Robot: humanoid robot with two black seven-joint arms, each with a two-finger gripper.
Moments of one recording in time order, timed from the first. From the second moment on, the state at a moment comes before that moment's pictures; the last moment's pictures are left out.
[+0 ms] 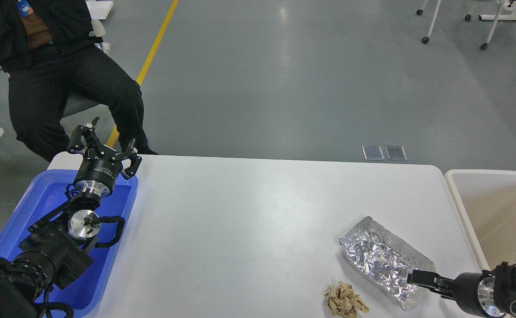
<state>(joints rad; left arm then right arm) -0.72 0.21 -0.75 -0.21 -0.11 -0.59 -0.54 0.79 -0.86 -0.32 1.26 -0.86 -0.08 0.09</state>
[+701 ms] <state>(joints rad) -0.72 0.21 -0.75 -0.21 -0.11 -0.59 -0.54 0.77 -0.83 -0.33 1.24 -0.87 -0.08 0.09</state>
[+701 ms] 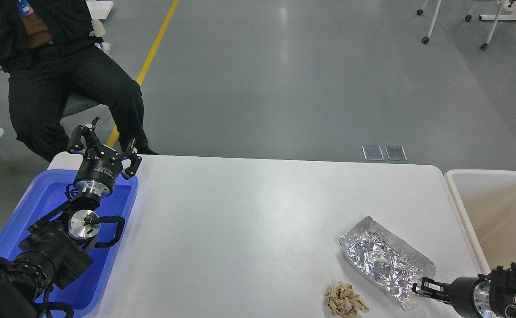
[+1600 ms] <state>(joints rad) -0.72 0.21 -0.75 -0.21 -0.11 -0.59 -0.54 0.88 -1.03 -0.36 1.37 -0.87 -0.01 0.12</state>
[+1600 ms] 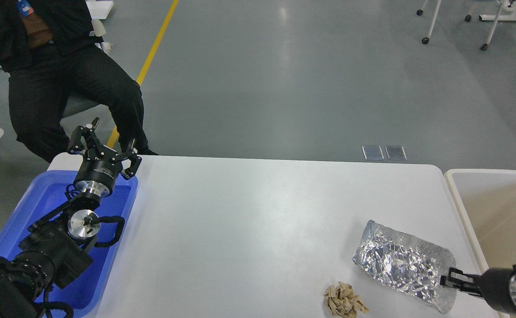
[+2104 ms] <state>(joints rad) -0.72 0.21 -0.76 -0.21 -0.11 -0.59 -0.54 1.23 -1.30 -0.45 1.48 -0.87 0.23 0.13</state>
